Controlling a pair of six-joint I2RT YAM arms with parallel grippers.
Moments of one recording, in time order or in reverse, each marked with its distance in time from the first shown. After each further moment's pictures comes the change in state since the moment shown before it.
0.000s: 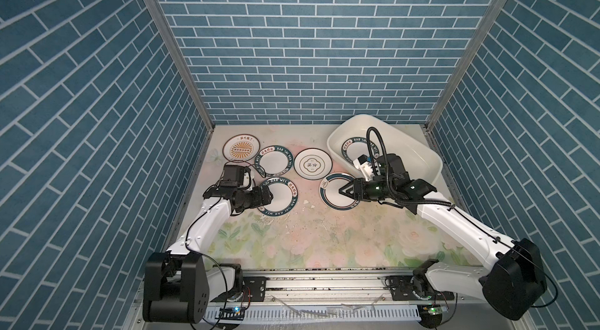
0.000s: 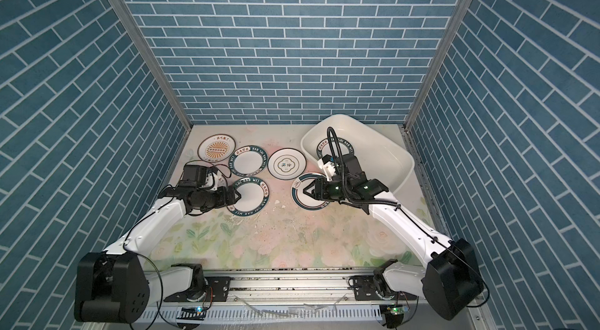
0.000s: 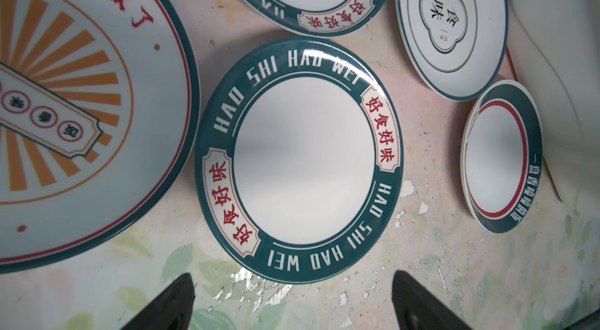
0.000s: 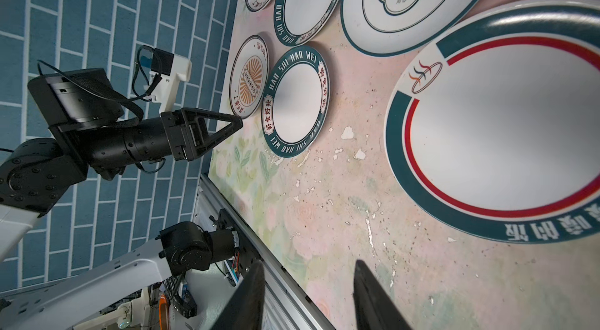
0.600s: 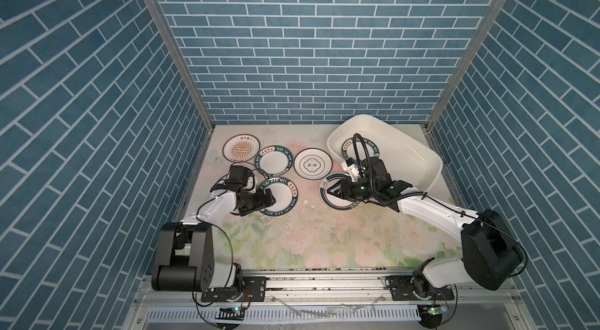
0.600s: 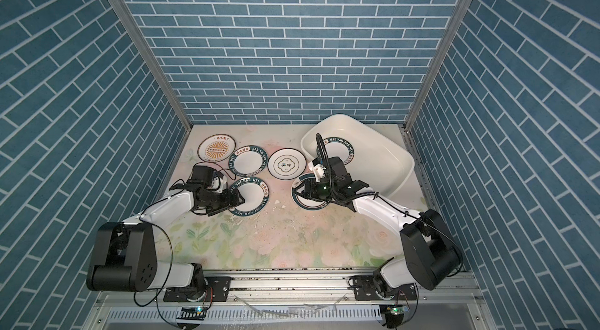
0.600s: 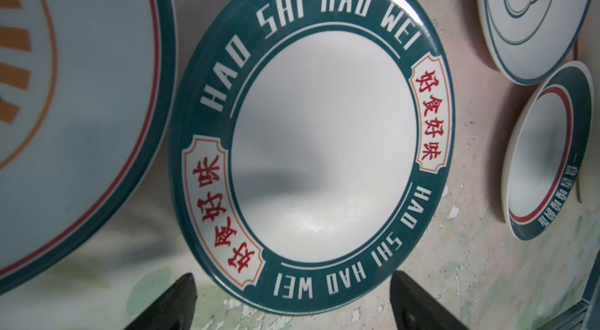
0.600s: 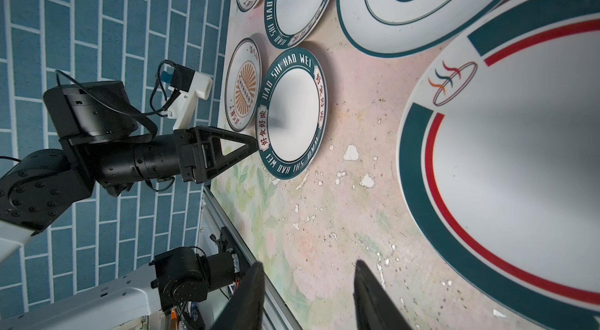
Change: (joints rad) left arm 0.004 0.173 -0.005 0.052 0.040 -0.016; right arm 0.056 0.213 -0.037 0.277 0.000 0.104
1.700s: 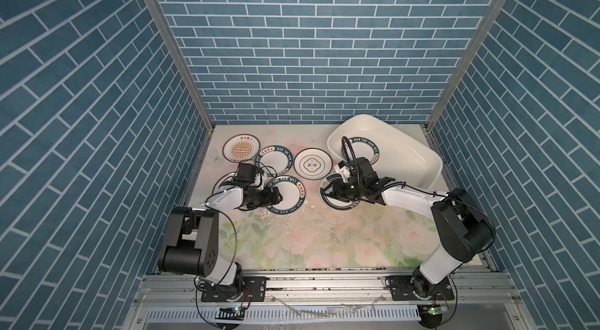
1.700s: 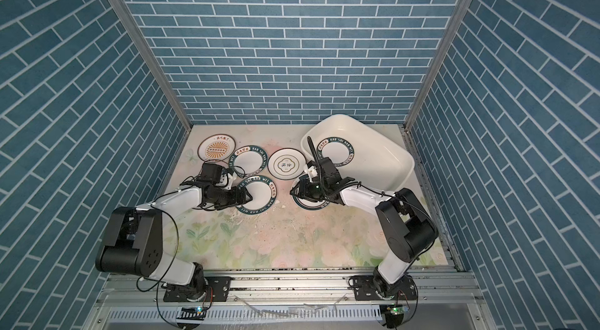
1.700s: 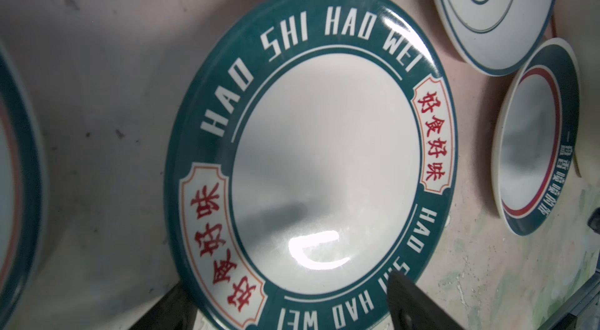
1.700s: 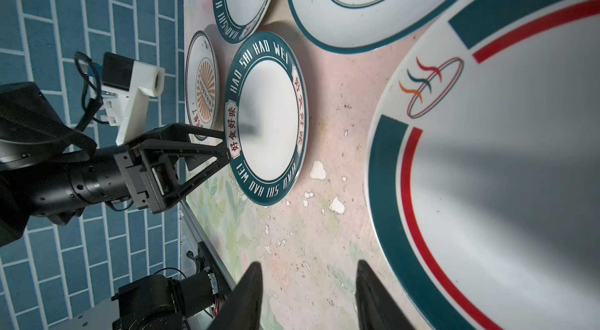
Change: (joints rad) left arm -0.075 0.112 0.025 0.142 0.048 0.053; right arm 0.010 0.220 0.076 0.048 0.027 0.007
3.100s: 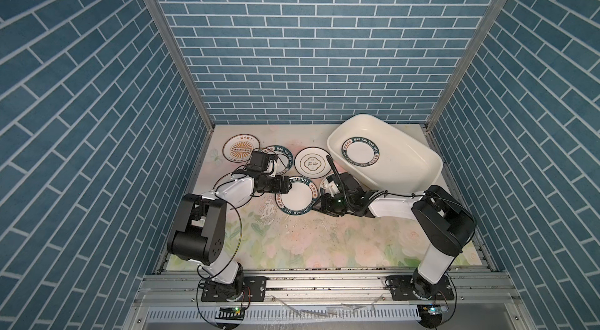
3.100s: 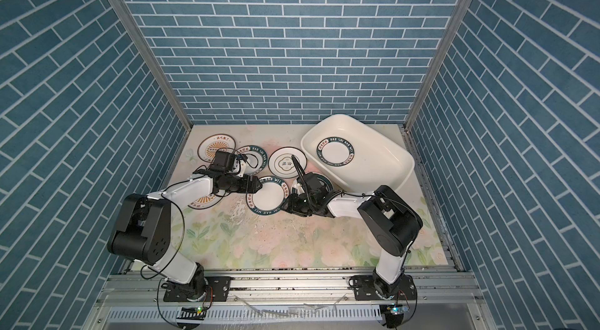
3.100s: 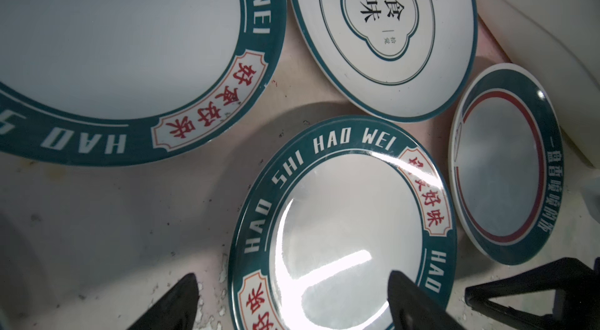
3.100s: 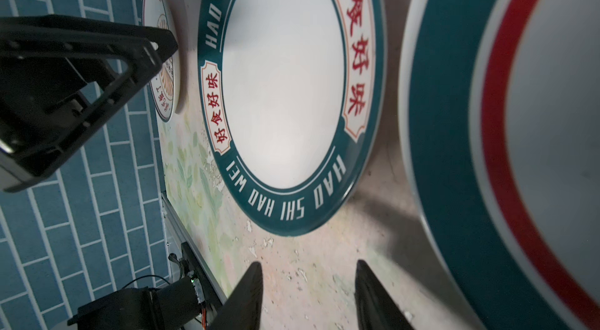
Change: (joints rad) left arm -0.103 0.104 0.165 0.067 -0.085 0.093; right arm 0.159 0.100 -0.093 0.193 0.103 0.179
